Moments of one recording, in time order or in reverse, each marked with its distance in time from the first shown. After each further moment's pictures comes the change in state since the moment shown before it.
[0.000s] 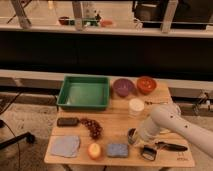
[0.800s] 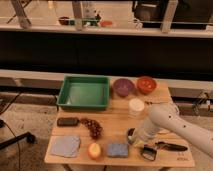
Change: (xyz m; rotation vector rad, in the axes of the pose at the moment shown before) arm -0.005 -0.003 0.000 0.007 0.018 -0.018
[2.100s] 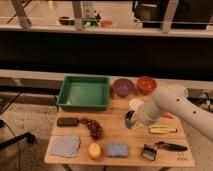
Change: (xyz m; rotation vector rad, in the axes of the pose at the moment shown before) arm -0.044 -0.040 -0.100 0.131 -0.008 -0.075
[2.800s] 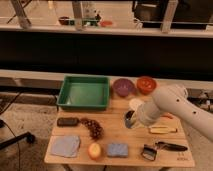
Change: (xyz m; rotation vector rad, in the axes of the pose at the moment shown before) arm -0.002 -0.002 0.003 0.009 -0.008 -0.017
